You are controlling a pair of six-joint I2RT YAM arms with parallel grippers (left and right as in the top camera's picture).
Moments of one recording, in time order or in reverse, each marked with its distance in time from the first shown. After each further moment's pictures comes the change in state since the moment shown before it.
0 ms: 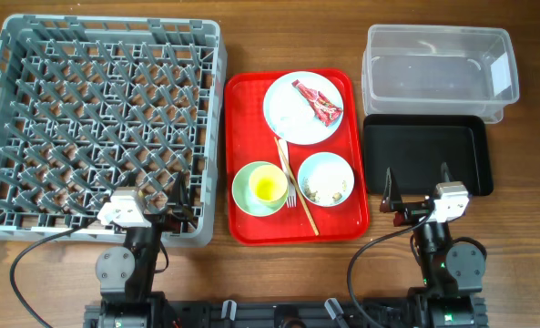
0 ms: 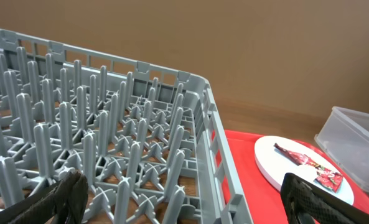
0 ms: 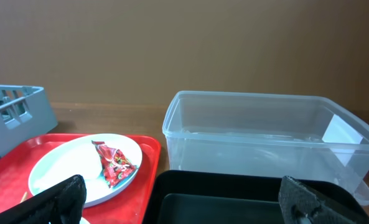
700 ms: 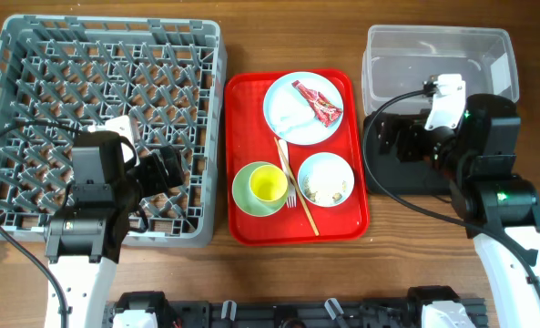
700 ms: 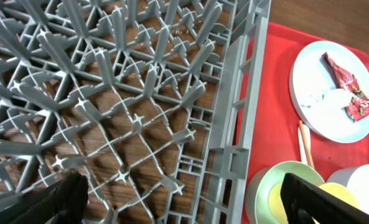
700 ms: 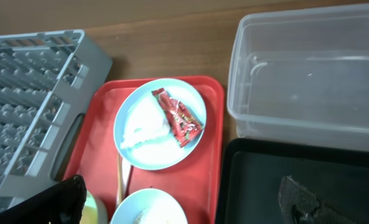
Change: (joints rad) left arm 0.000 0.931 0.844 -0.712 -0.004 -0.038; right arm 0.000 1.033 0.967 -0.582 -0.251 0.113
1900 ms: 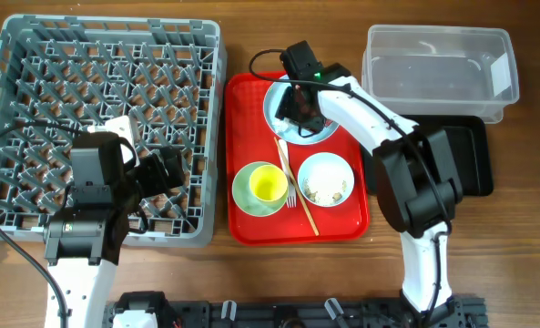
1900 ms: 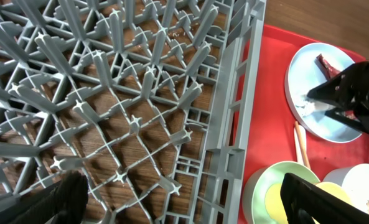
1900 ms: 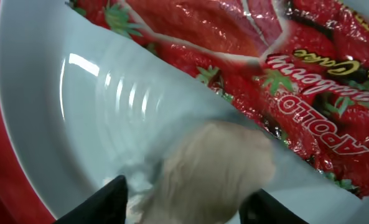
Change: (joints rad) left arm 0.000 -0.008 0.002 0.000 0.008 0.000; right arm 0.428 1.155 0.679 -0.166 0.268 0.691
